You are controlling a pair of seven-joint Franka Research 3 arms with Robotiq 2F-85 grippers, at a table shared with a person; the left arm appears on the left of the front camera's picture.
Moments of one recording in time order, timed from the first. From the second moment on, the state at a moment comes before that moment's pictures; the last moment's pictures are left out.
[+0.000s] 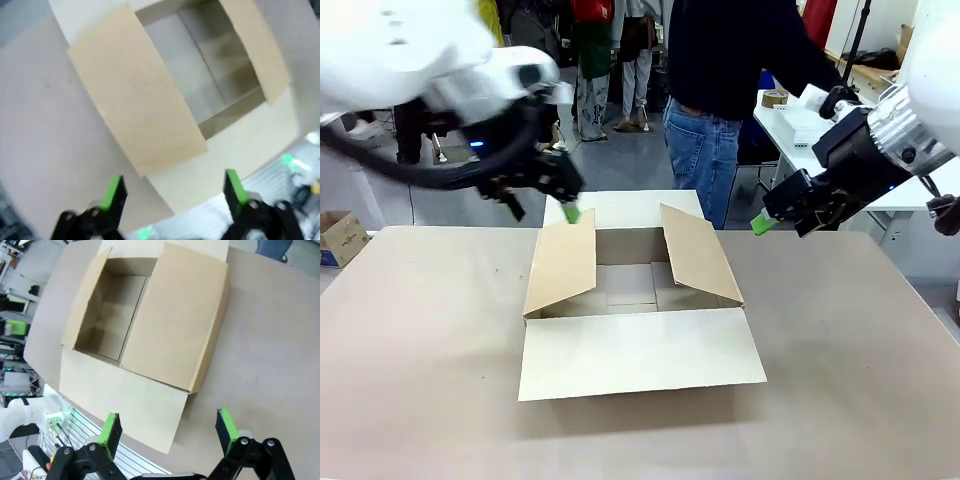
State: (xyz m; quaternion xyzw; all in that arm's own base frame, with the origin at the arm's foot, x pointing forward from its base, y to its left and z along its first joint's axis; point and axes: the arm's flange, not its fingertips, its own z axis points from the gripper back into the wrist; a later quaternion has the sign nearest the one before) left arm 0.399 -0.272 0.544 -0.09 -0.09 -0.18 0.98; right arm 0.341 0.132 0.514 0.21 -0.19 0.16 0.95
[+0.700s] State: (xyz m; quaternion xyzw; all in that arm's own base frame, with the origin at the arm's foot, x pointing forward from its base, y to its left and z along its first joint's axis) left arm 0.474 -0.337 0.514 -0.03 -0.02 -0.13 0.99; right arm 0.341 0.132 0.514 0.21 -0.19 0.16 0.95
